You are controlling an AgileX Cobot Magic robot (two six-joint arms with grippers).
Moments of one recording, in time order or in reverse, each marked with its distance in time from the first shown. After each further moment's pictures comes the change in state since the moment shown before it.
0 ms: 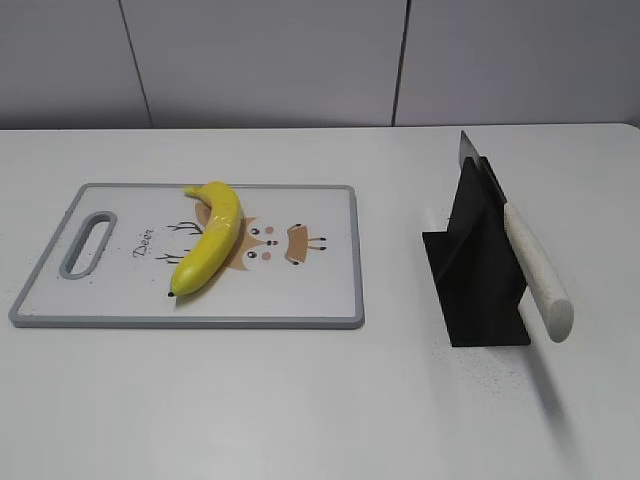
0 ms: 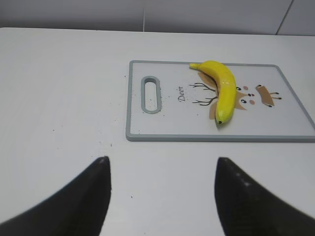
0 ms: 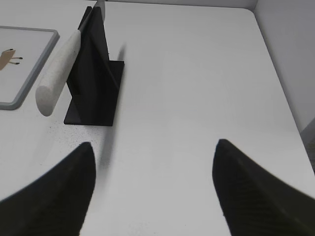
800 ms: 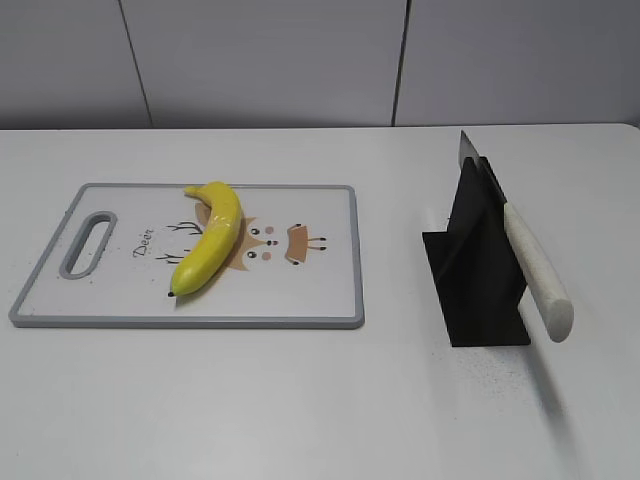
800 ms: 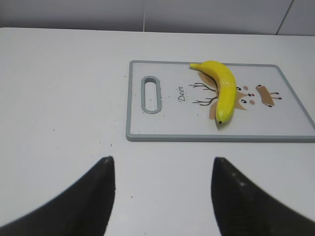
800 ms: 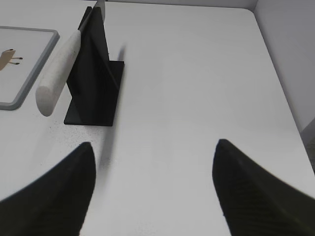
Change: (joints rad) left arm 0.000 0.000 0.000 0.000 0.000 0.000; right arm 0.000 0.000 0.000 0.000 0.000 0.001
